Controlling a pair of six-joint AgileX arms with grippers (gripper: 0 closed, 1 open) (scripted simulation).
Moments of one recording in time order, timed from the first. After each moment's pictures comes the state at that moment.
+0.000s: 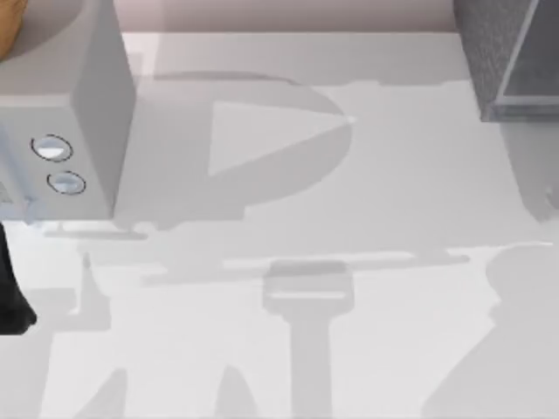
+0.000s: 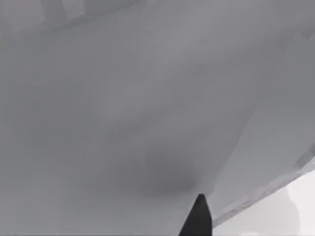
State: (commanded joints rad) left arm 0.00 0.00 0.00 0.00 0.00 0.00; right arm -0.44 1.72 1.14 -0.11 -0.36 -0.30
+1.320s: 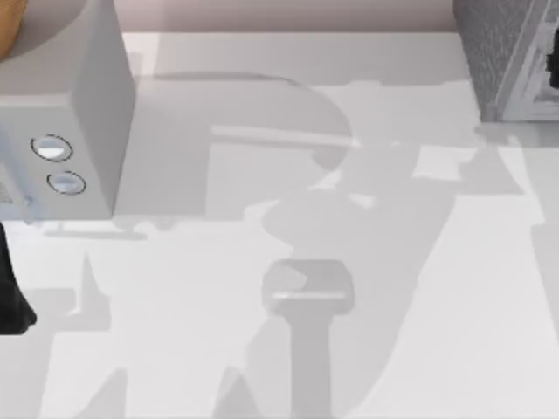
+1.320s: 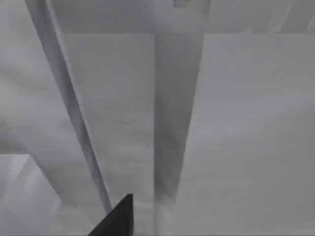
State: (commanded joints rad) left arm 0.00 0.00 0.00 0.00 0.00 0.00; right arm -0.04 1.81 1.21 0.00 -0.01 -0.01
